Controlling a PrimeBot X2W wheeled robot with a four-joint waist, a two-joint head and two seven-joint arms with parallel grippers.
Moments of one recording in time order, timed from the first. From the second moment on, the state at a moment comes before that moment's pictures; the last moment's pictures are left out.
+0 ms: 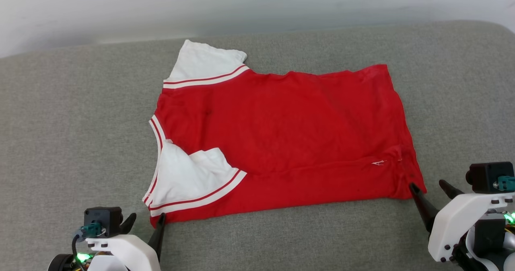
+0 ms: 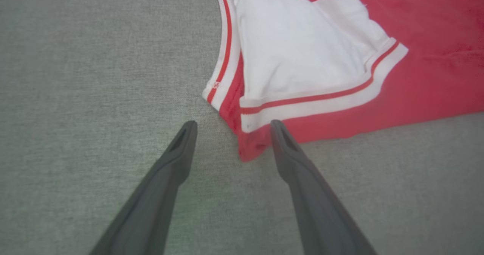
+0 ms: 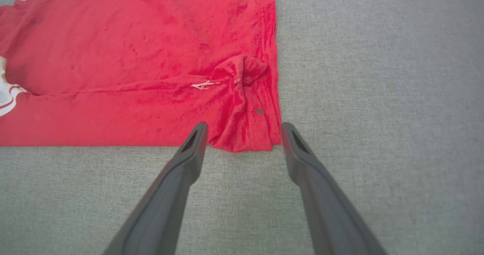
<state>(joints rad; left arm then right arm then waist) 0.00 0.55 -0.43 -0.05 -0.69 0.29 0.14 -0.02 -0.13 -0.09 -0.17 0.25 0.13 0.63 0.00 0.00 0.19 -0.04</state>
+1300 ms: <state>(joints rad) -0.09 0.55 -0.49 -0.11 -0.67 0.26 0.18 -0.06 -0.20 -0.10 -0.12 0.14 0.13 0.71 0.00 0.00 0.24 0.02</state>
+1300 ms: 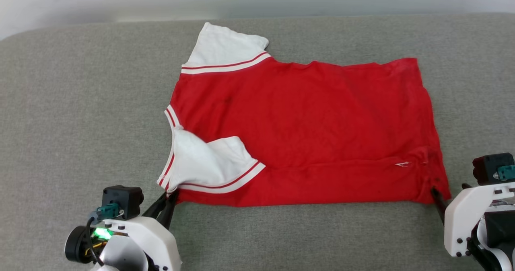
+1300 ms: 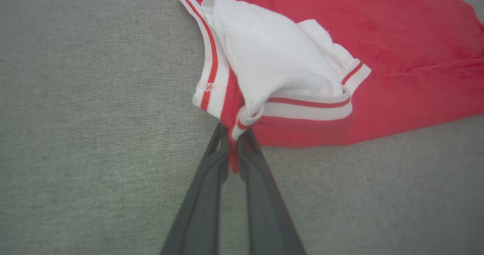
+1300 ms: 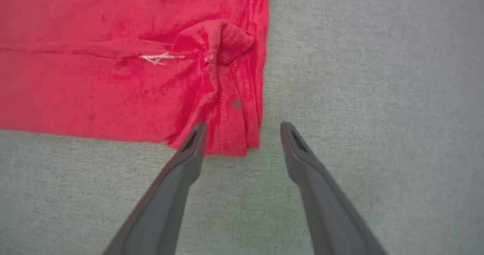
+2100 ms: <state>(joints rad) -0.11 0.57 -0.53 -0.19 -0.66 0.28 0.26 -0.12 -0.22 -0.11 0.05 0.19 0.13 0.78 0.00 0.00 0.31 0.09</state>
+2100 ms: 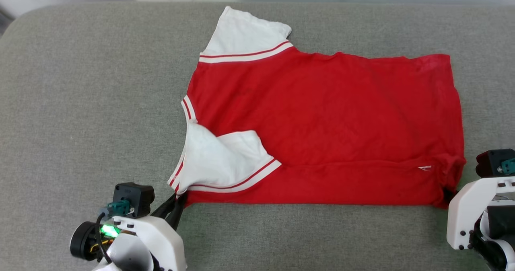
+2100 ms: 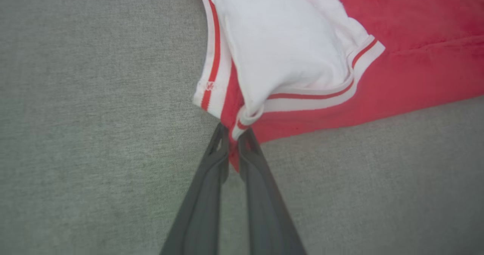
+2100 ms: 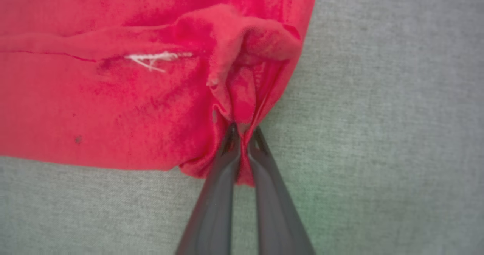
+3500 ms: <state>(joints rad) 0.09 0.62 -0.61 -0.06 -0.74 0.21 0.29 0.13 -0.20 -0.13 -0.01 0.20 0.13 0.77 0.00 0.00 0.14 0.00</state>
